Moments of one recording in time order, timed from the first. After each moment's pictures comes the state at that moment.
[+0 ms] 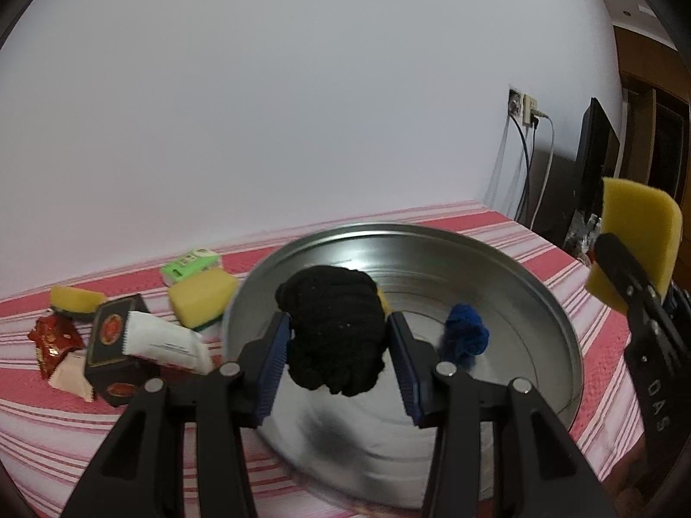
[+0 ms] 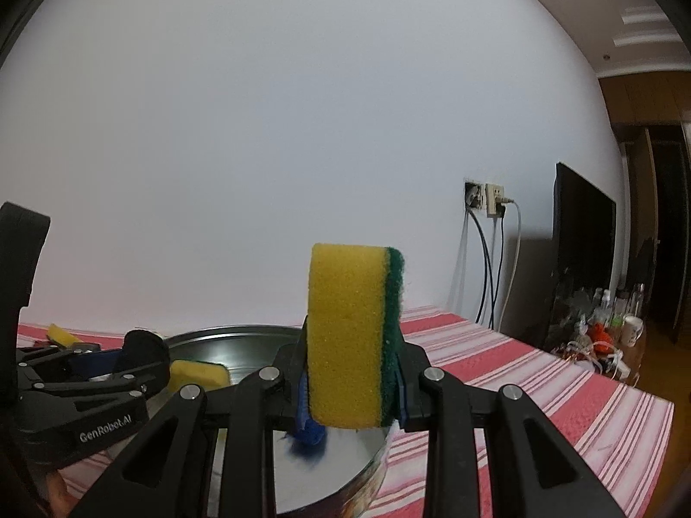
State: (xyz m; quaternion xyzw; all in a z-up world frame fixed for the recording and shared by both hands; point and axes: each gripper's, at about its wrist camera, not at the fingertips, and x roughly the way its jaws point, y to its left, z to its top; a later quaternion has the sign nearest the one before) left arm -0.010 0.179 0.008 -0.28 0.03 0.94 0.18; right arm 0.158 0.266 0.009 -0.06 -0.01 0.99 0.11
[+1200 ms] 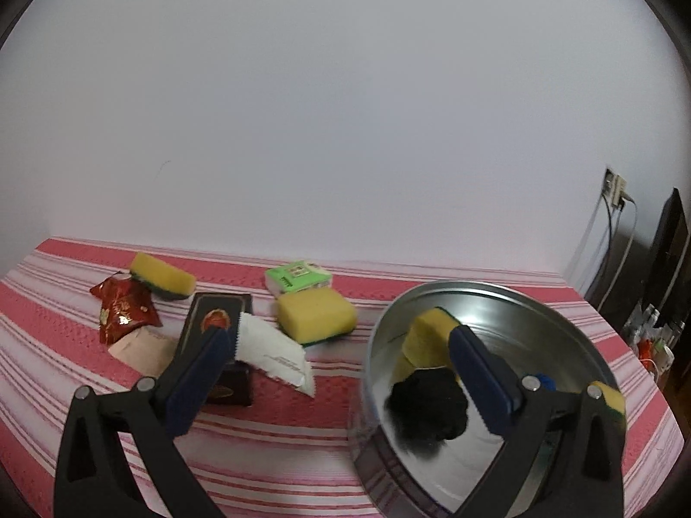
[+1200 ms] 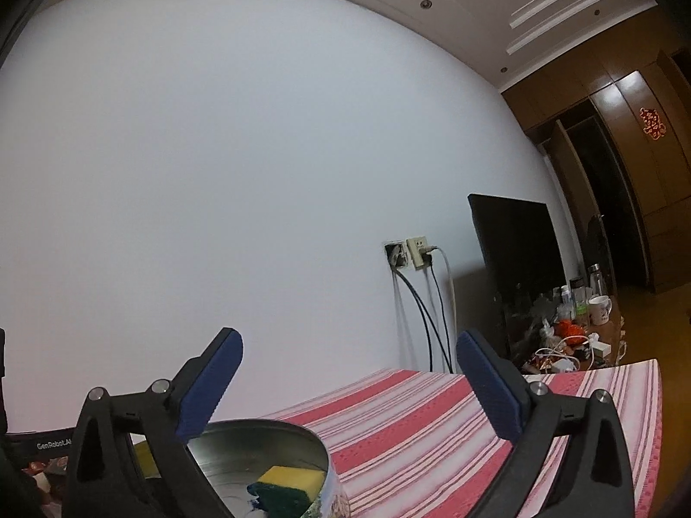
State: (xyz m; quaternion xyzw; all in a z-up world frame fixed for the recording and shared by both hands) left arm -0.015 0.106 0.017 -0.24 -0.07 0.97 0.03; right arm 0.188 0.322 0.012 0.10 0.10 0.97 0.18
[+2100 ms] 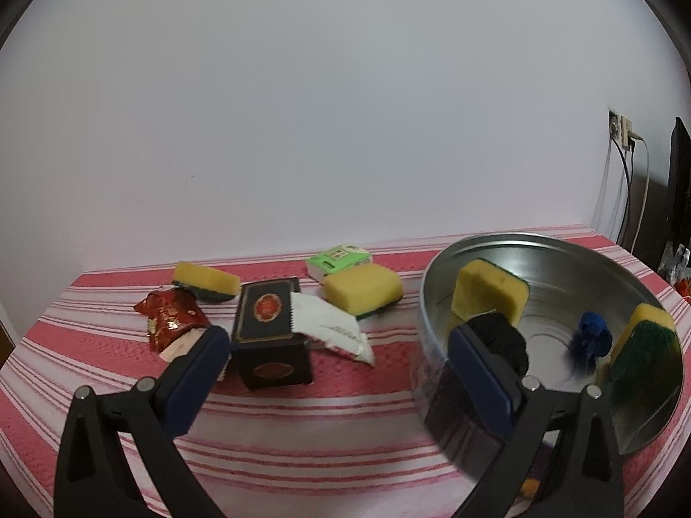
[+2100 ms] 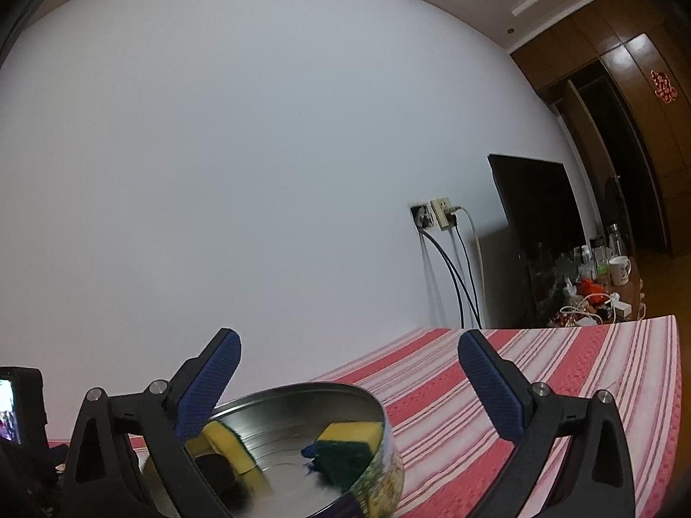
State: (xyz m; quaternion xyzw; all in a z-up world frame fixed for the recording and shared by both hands) left arm 0.010 0.093 -0.003 -0.23 0.02 0.97 -0.01; right arm 0.202 0.277 0.007 0.06 0.13 0.98 0.14
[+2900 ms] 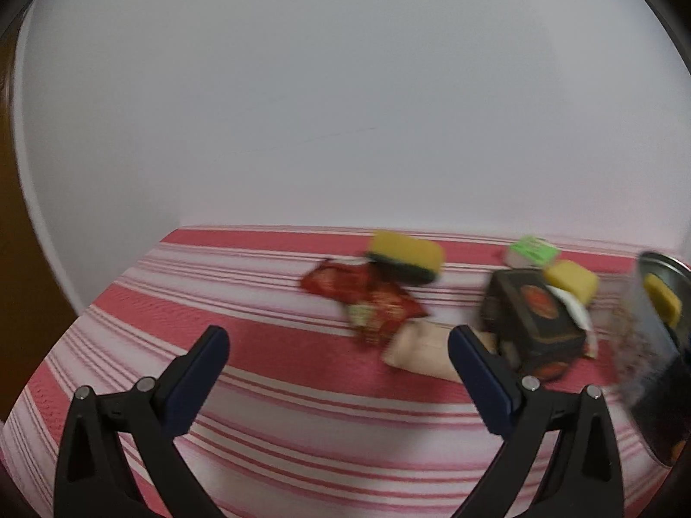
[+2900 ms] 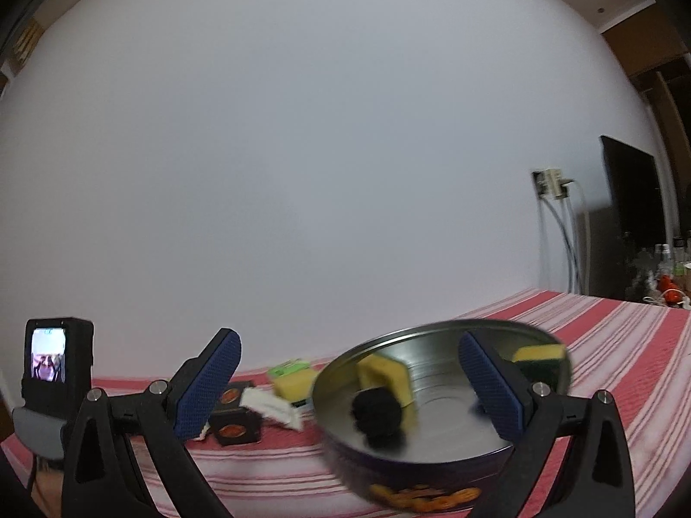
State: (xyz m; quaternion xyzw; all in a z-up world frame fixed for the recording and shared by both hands) left arm -0.009 -0.087 -0.017 -0.27 -0.02 0.95 -0.15; right arm 0.191 0.142 0.005 -0.02 0.09 1.00 -0.02
